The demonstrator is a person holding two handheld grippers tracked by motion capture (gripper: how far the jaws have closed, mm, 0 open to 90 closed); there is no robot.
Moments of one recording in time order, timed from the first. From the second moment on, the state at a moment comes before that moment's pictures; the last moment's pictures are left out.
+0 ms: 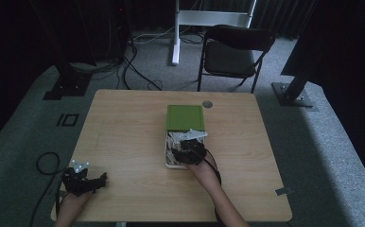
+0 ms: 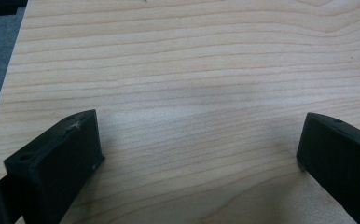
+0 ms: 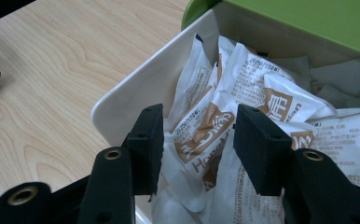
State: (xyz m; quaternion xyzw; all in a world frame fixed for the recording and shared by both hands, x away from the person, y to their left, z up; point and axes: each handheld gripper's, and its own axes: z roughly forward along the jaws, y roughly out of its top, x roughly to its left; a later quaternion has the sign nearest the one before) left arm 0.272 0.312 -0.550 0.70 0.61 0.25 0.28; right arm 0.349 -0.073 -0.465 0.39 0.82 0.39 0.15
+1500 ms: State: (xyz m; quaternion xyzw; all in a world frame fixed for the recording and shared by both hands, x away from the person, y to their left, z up) left arm 0.272 0.312 -0.550 0.70 0.61 0.25 0.28; right arm 0.343 -0.090 -0.431 0.39 0.80 0.43 0.16
